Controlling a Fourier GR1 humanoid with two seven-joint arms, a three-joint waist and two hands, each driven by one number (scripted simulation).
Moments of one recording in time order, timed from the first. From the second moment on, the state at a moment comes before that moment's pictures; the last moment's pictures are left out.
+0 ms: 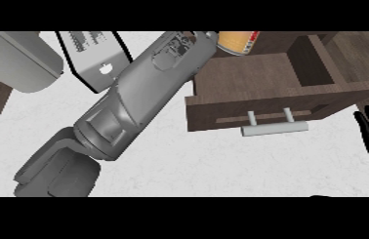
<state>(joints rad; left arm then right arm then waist) -1.49 0.00 -0.42 -0.45 0.41 0.60 0.07 0.18 -0.03 -0.25 -2.14 -0.08 0.20 0.12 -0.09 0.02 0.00</state>
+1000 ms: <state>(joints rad) -1.43 0.00 -0.60 -0.36 0.50 0.69 -0.04 0.10 -0.06 -0.25 -2.12 -0.09 0.20 0.15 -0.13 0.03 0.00</state>
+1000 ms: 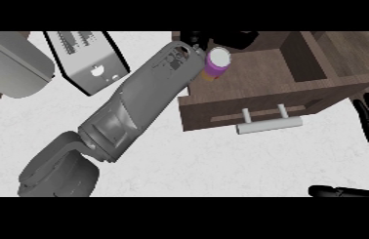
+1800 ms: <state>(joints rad) -1.41 0.00 -0.61 -0.37 0.60 0.78 -0.08 0.08 -0.12 -0.24 -2.19 0.05 0.20 0.11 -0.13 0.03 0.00</state>
